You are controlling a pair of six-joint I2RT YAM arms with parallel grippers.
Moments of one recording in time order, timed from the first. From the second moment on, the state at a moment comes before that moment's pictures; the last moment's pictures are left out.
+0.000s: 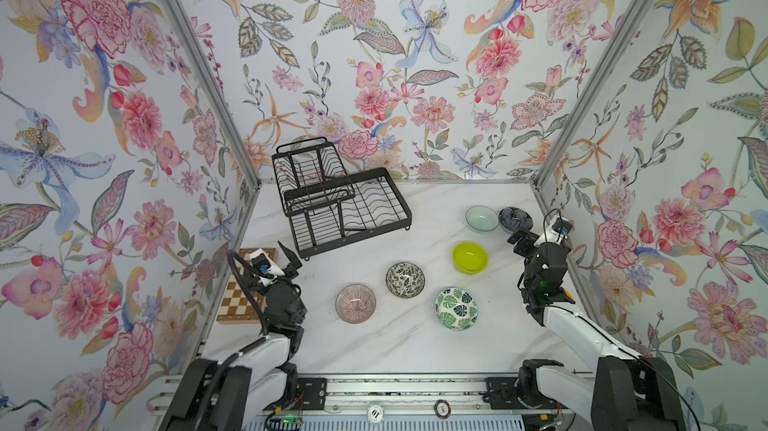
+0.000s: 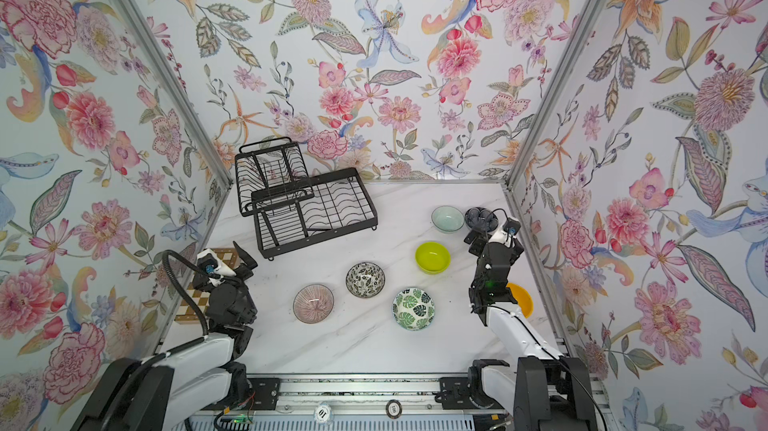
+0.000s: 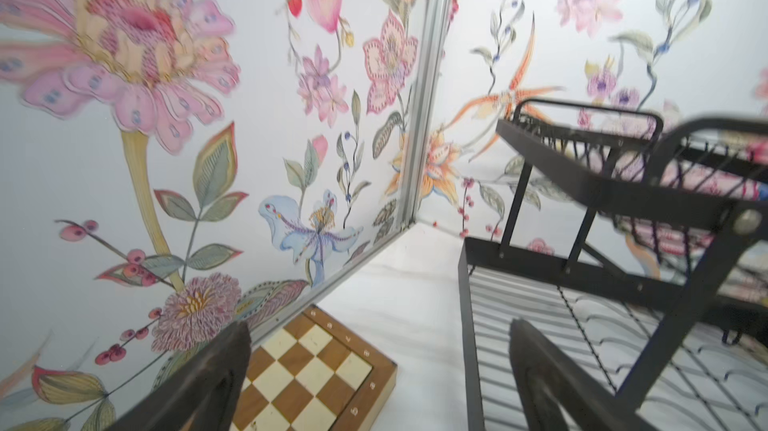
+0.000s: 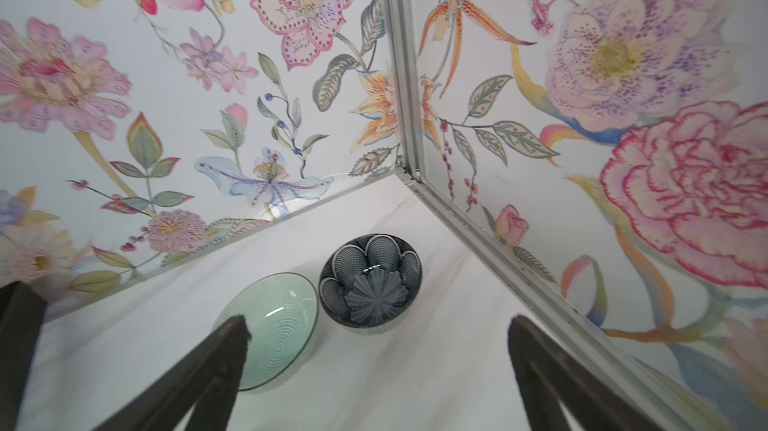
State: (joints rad) left arm -0.21 0.96 0.14 0.97 -0.83 -0.09; right arm 0.02 1.10 0.47 0.52 0.32 0.26
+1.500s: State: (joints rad) left arm -0.45 0.90 0.32 0.17 -0.21 -0.67; right arm 0.50 2.37 1.90 -0.18 0.05 0.29
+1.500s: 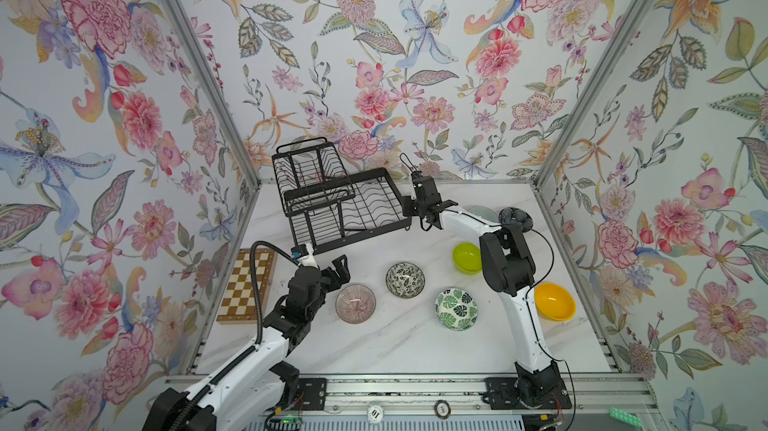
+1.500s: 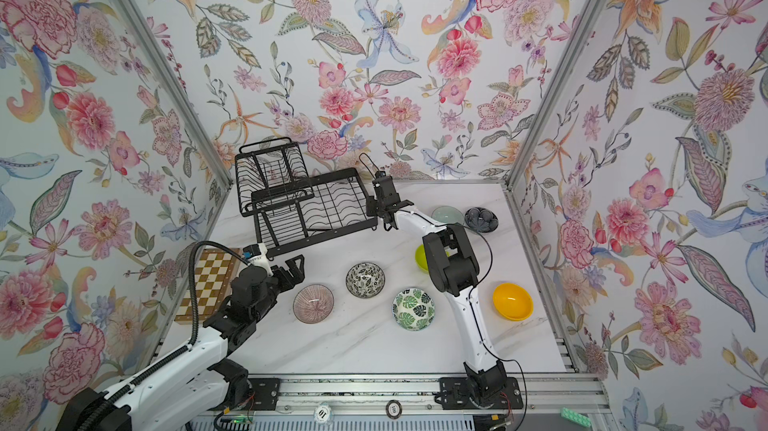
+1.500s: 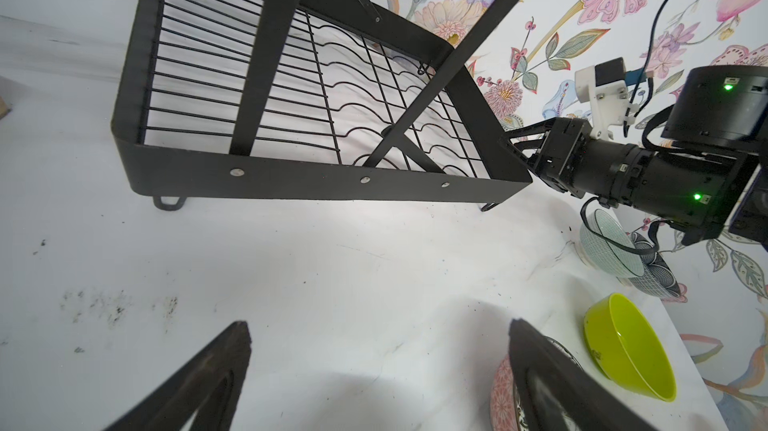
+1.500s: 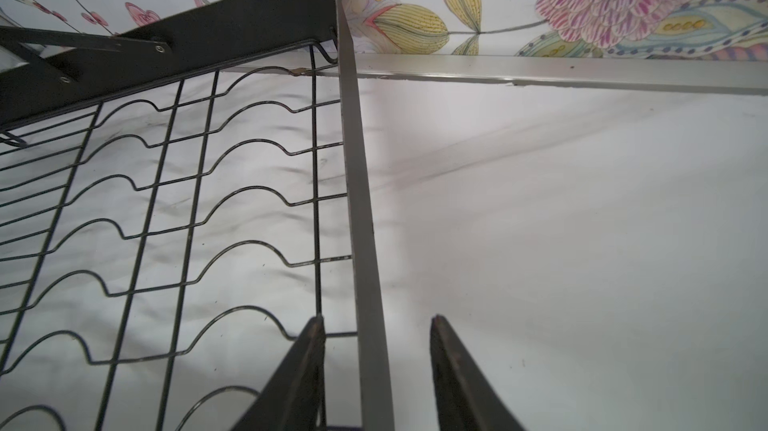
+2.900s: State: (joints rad) left arm -0.56 0.83 0.36 0.04 -0.23 -0.68; right arm 0.56 2.03 1.36 -0.13 0.37 0.33
